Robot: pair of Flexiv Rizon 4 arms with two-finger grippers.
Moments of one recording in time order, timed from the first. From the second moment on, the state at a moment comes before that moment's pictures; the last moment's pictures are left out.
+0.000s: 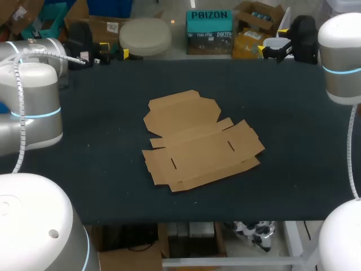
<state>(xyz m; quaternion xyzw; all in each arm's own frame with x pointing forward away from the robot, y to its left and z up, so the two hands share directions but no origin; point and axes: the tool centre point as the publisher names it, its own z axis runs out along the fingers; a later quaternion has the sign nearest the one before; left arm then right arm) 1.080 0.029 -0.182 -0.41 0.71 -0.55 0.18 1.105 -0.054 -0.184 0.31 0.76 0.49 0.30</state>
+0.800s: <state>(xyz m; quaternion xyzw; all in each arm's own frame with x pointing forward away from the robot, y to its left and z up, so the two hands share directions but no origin) 1.024 0.037 -0.213 -0.56 0.69 -0.44 0.12 1.070 -0.088 -0.214 0.36 0.82 0.38 0.22</state>
